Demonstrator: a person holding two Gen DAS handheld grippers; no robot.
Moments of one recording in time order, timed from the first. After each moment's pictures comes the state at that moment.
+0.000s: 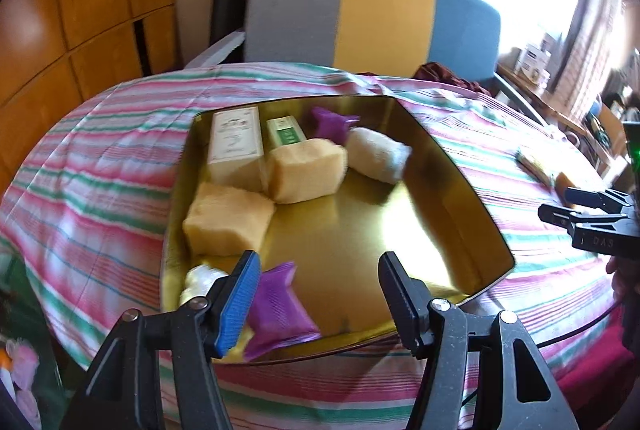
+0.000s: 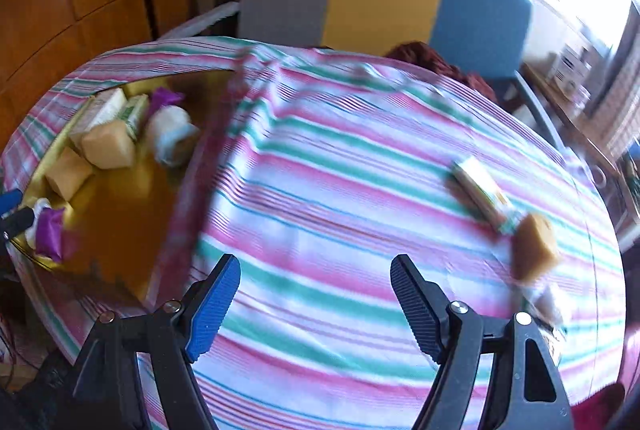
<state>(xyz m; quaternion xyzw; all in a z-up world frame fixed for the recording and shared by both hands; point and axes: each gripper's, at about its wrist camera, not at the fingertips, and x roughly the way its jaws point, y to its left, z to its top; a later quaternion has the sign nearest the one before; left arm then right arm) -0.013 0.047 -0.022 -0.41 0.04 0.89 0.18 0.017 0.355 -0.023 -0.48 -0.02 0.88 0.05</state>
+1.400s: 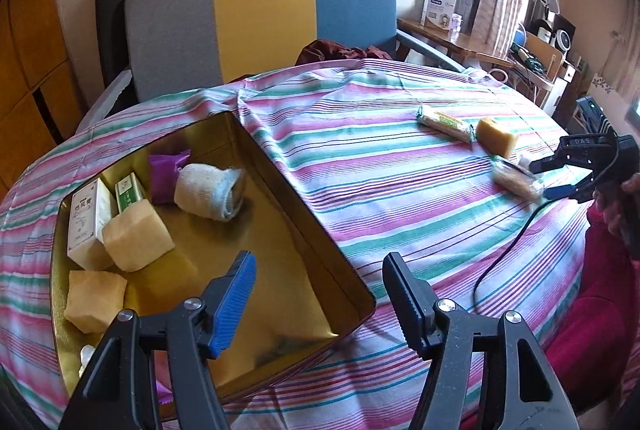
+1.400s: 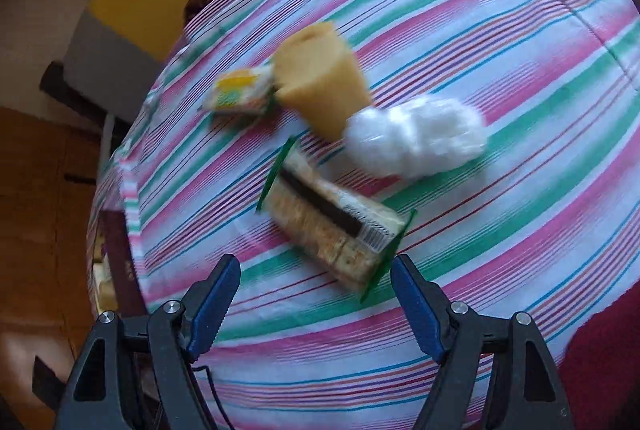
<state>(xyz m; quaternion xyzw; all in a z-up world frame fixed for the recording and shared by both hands) -0.001 0.182 -0.010 -0.40 0.13 0.85 0.32 0.074 0.571 -0.070 -0.53 0.39 0.75 0.06</state>
